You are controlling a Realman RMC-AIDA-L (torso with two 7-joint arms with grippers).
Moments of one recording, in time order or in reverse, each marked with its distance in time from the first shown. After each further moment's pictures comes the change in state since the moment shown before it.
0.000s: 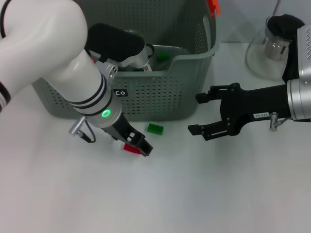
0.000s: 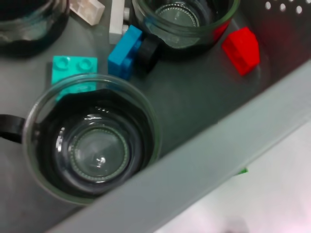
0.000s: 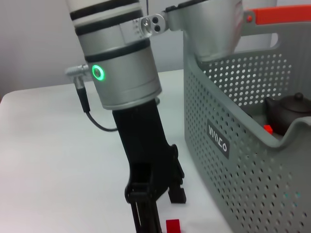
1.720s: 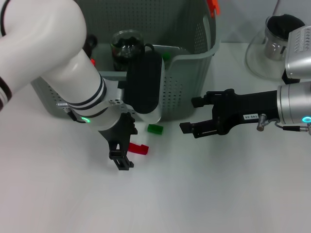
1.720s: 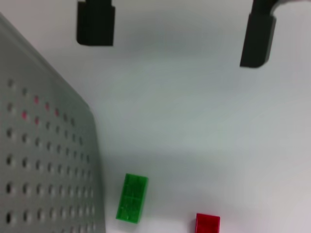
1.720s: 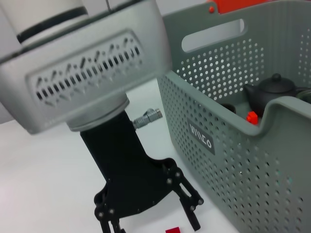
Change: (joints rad) left arm -0.017 0.003 -0.020 -0.044 -0.019 0.009 1.098; right arm 0.000 0.028 0.005 0.051 0.011 0.067 0.135
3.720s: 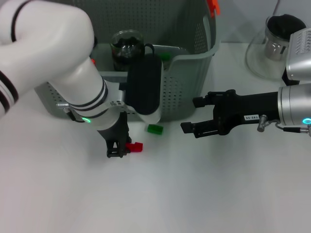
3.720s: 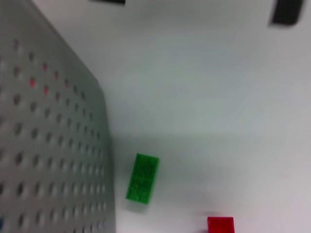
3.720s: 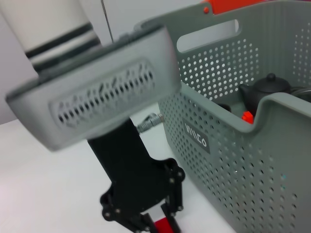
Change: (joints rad) left arm -0.016 -0.001 0.015 -0.042 0.042 -0.039 -0.046; right arm -0.008 0.000 0.000 0.011 0.011 0.014 -0.011
